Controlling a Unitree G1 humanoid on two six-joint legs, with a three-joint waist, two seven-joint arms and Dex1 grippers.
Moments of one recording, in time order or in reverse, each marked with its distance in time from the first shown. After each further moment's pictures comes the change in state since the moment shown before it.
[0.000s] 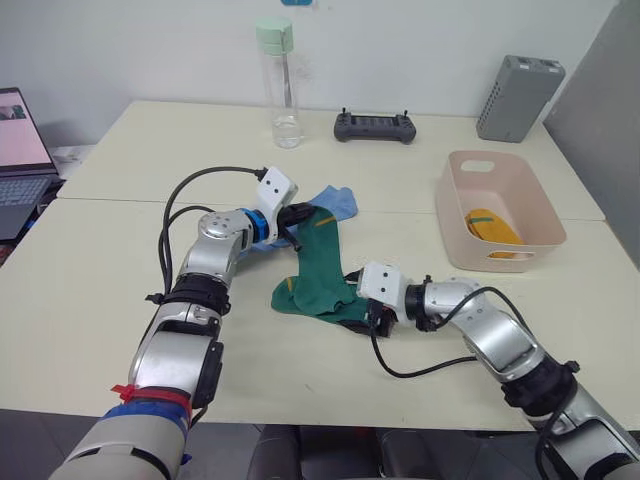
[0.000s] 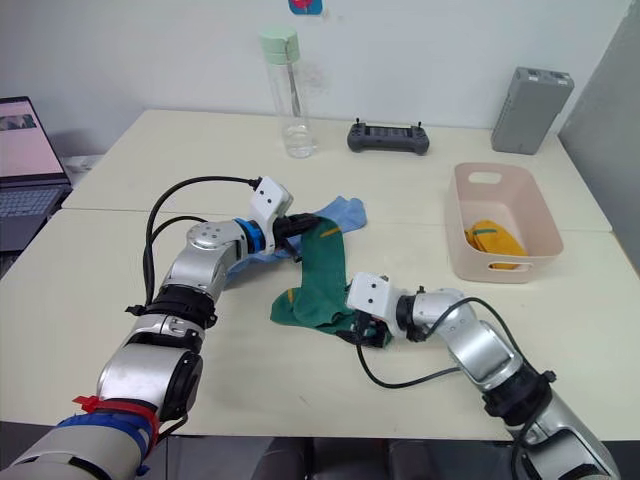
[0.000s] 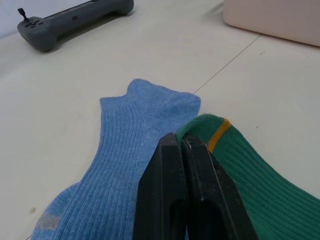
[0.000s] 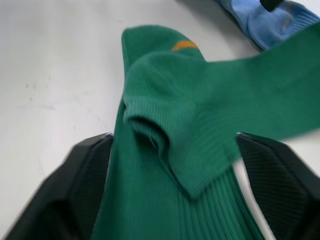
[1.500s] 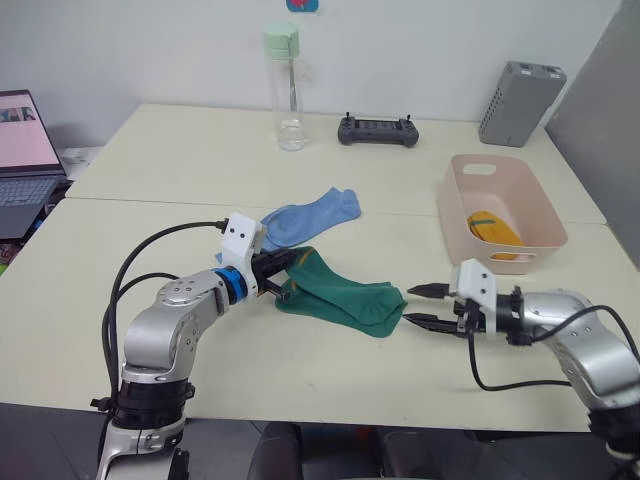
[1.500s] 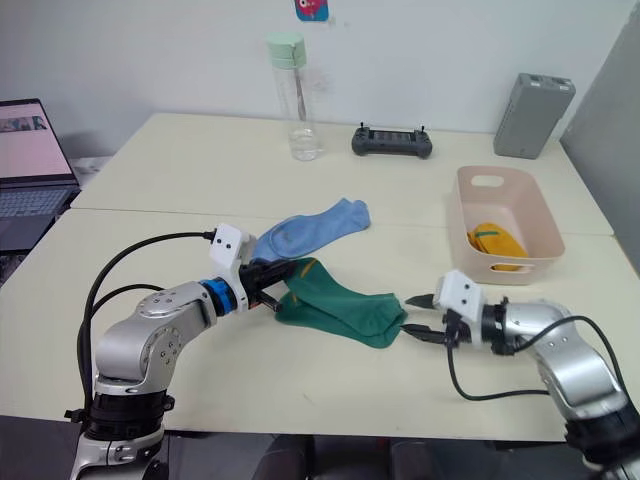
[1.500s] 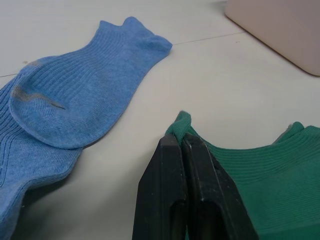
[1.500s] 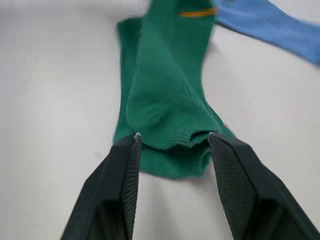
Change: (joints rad) left arm 0.588 0.057 0.137 -1.102 -0.308 0.817 0.261; right arm 0.337 -0.204 -0.487 -0.273 0.423 0.259 0.043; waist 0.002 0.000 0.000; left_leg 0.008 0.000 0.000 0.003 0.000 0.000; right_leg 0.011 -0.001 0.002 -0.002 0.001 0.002
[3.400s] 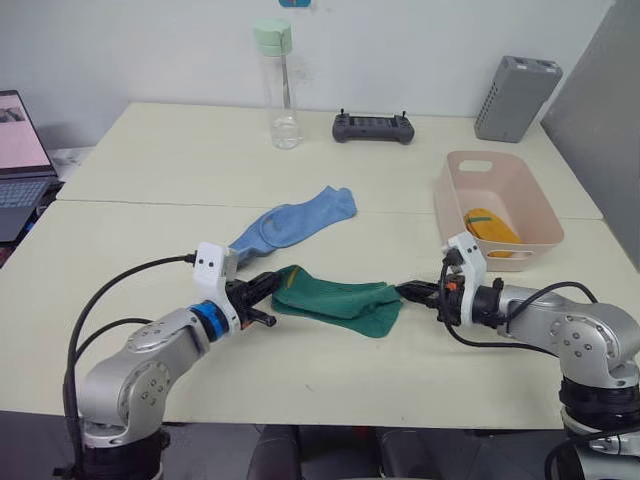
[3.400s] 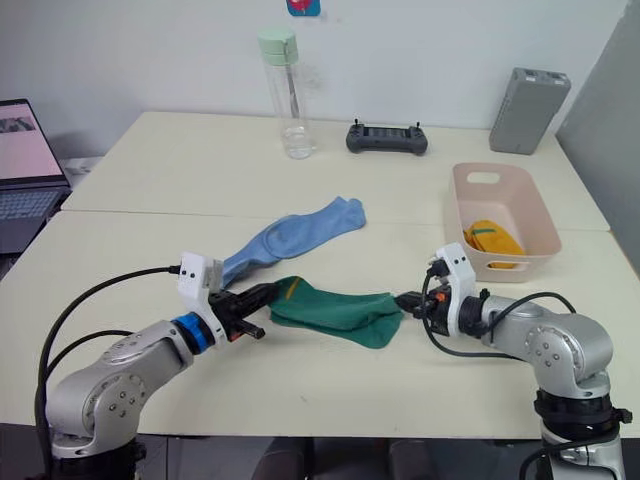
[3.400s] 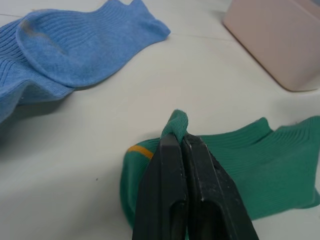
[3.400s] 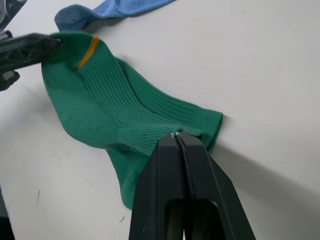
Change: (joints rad) left arm 0.224 -0.054 0.164 -0.271 -0.300 0.136 0.170; right arm -0.203 0.155 -0.155 0.007 0.332 0.668 -0.425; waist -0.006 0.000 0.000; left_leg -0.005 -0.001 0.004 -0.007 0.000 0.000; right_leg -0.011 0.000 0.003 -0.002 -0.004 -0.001
